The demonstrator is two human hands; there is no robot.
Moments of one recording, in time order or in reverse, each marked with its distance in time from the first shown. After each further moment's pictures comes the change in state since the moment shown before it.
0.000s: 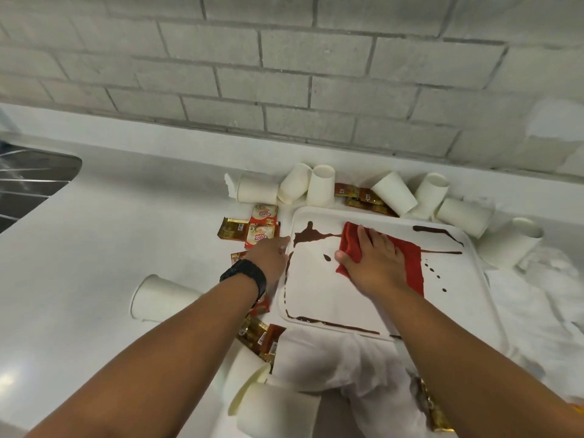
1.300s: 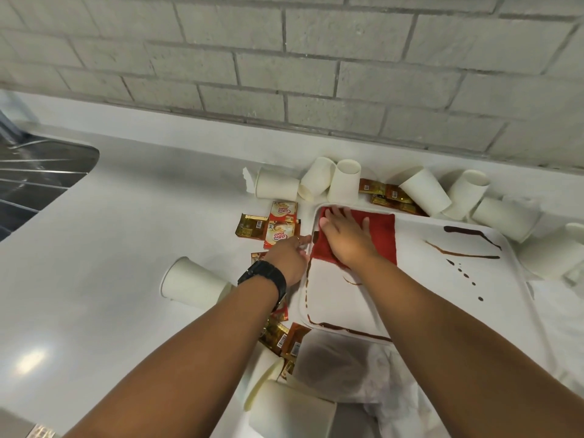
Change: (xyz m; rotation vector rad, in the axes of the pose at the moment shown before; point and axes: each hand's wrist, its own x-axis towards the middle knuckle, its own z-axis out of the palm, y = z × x) left_hand 0.011 -0.008 0.002 -0.225 0.012 -0.062; right_hand 0.049 -0.090 -0.003 0.286 -0.181 -0.204
